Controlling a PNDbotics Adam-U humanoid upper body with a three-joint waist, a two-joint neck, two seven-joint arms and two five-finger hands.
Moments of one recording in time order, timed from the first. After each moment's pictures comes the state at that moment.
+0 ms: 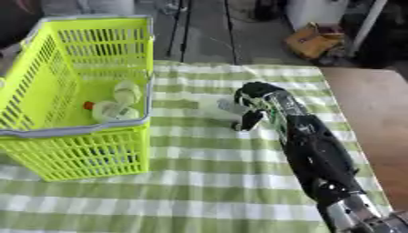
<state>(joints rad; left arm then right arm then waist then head) -0.15 0.26 0.11 -1.98 0.23 -0.18 0.04 -0.96 -0.29 0.01 -0.81 1.30 -0.17 0.32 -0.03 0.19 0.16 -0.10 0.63</state>
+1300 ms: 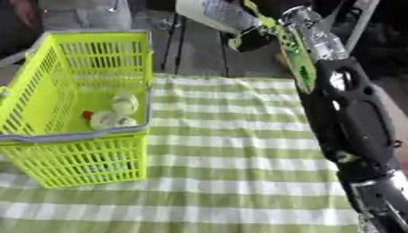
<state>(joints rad) -0.14 0.26 0.11 -1.98 0.23 -0.18 0.05 -1.05 -0.35 0.12 -1.26 1.26 -0.24 0.23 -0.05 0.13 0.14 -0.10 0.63</state>
